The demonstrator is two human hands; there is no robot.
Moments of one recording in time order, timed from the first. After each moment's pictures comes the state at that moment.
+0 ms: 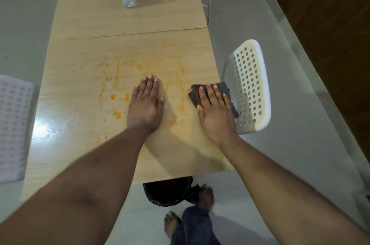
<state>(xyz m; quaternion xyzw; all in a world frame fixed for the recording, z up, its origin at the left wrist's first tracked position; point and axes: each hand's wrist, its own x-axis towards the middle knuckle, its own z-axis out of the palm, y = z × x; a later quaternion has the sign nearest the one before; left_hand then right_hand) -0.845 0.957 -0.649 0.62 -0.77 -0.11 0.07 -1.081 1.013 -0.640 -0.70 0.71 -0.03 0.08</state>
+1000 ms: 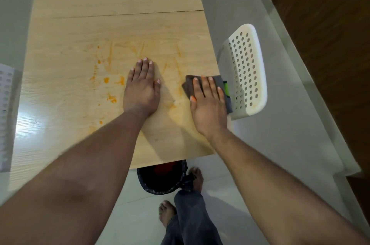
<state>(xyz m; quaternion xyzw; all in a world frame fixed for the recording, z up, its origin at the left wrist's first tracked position) -0.843 0.957 -0.657 0.62 -0.77 -0.11 0.09 -1.048 1.044 -0.640 -0.67 0.74 -0.04 0.08</state>
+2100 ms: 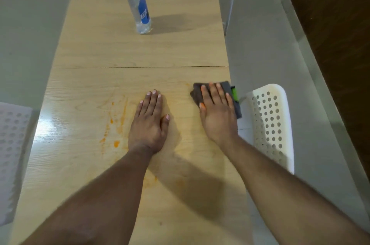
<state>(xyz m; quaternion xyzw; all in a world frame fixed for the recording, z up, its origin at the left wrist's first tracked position) -0.837 0.851 -0.659 0.64 -0.75 -0.11 0.10 -1.067 0.832 -0.630 -0.73 0.68 -0.04 0.07</state>
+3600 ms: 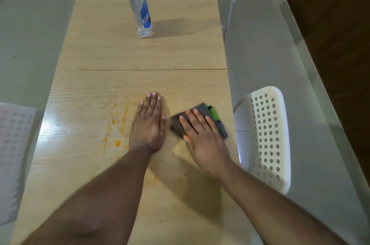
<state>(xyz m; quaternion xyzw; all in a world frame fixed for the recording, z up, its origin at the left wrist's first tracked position) -0.833 0.852 -0.656 0.64 -0.75 -0.13 0.11 -1.046 0.903 -0.626 -0.82 0.56 -0.02 0.11</state>
